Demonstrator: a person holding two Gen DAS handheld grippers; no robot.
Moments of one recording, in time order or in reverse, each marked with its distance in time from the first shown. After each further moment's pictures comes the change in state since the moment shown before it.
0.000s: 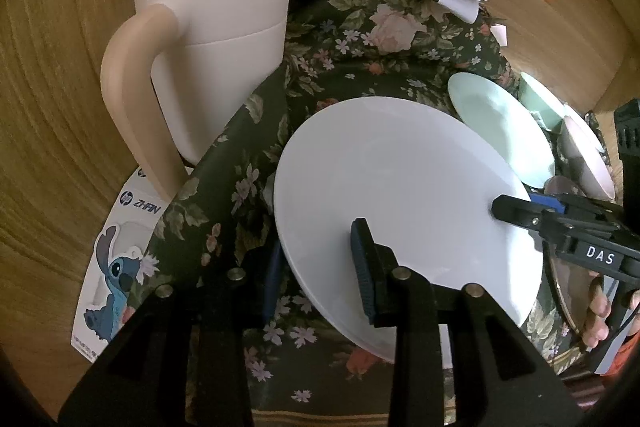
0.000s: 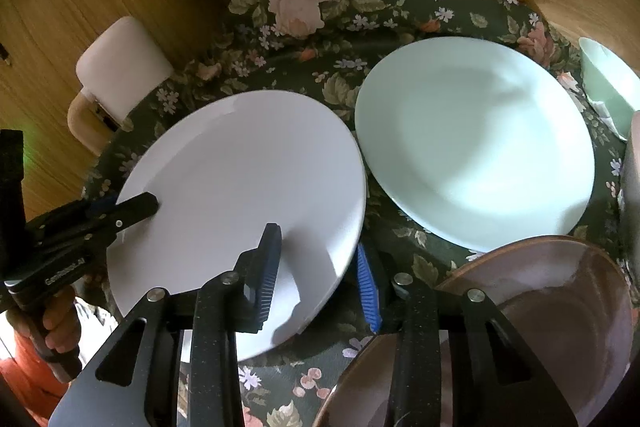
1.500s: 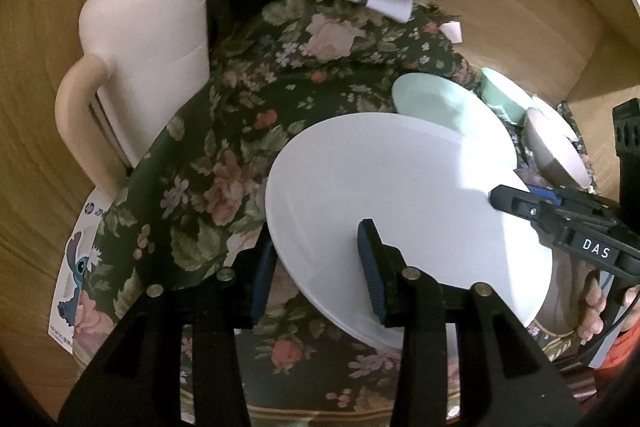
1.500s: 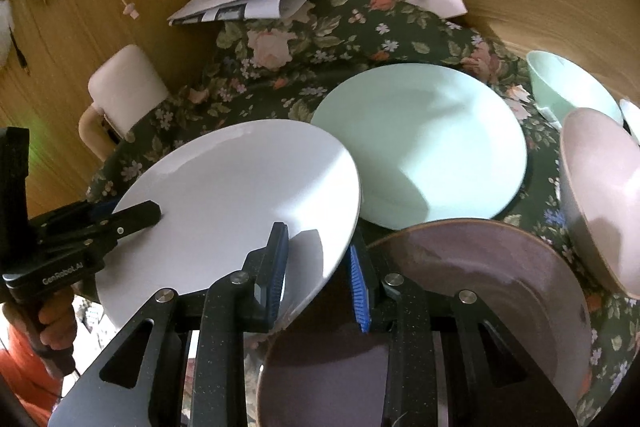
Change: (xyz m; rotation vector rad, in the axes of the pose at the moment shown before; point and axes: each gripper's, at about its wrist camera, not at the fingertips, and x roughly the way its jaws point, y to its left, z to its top) left arm -0.013 -0.041 -0.002 0.058 -0.035 -0.067; right arm -0.045 -0.019 -0.020 -0.002 -0.098 -0.049
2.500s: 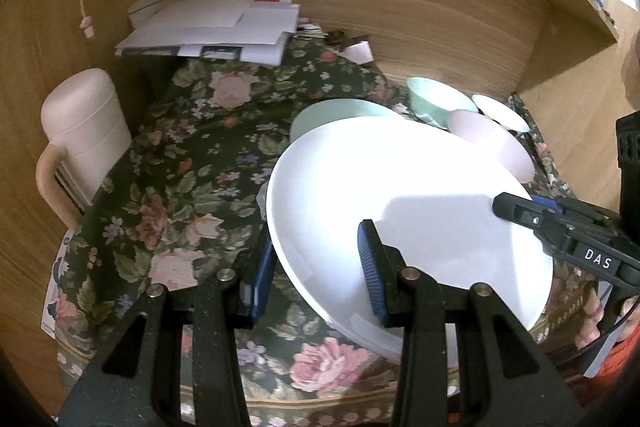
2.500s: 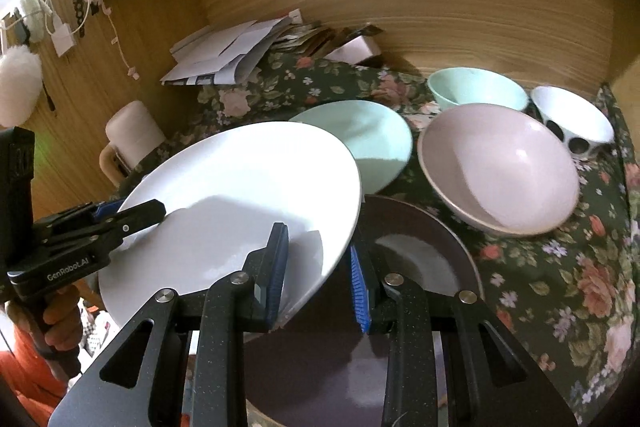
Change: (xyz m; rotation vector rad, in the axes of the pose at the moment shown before) left arm -0.037 -0.094 0.001 0.126 -0.089 -0.053; right arm -0.094 -0.047 -0.041 0.081 -0.165 -0.052
